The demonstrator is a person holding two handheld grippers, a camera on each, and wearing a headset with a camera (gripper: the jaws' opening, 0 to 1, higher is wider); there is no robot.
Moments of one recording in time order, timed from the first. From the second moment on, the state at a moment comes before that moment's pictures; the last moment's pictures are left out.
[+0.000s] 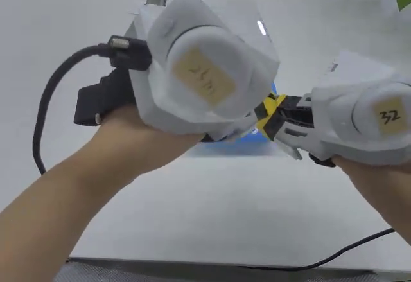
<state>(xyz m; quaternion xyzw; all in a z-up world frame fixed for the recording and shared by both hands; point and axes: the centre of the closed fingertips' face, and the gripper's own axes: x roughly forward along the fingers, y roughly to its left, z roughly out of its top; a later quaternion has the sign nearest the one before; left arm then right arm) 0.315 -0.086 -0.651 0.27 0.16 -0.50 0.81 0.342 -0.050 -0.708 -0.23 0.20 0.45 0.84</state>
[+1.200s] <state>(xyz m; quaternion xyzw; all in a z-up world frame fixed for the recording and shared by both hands) 0.362 -0.078 -0.722 0.30 0.22 -0.51 0.78 0.380 -0.043 -0.780 -0.23 0.29 0.45 0.81</state>
